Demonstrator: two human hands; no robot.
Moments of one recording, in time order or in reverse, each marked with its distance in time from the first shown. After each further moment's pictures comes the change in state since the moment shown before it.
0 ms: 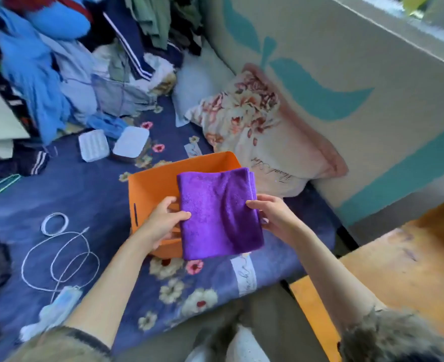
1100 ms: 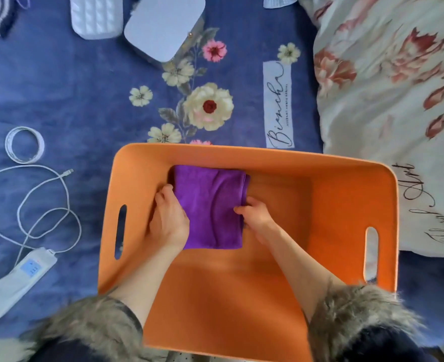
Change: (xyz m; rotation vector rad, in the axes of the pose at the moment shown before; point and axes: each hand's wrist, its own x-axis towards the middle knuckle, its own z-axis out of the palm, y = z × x) left_hand 0.286 -0.148 -0.044 0.769 0.608 -0.347; right_hand 0.357 0.129 0.137 -0.281 -0.163 0.475
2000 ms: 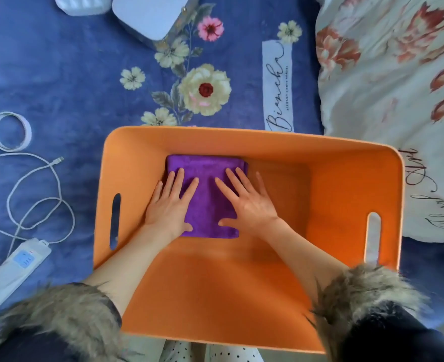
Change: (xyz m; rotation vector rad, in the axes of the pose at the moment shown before) left_hand 0.008 -0.017 -0.001 0.578 -0.393 0.513; right_hand -0.005 0.008 -0.012 -1.605 -0.019 -0.697
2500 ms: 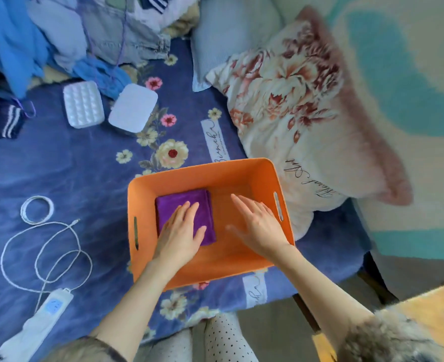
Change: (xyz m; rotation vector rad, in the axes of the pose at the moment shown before) left_hand -0.157 0.048 -0.092 -0.430 0.376 0.256; right_hand -0.198 -0.053 -0.111 0.314 0.461 0.324
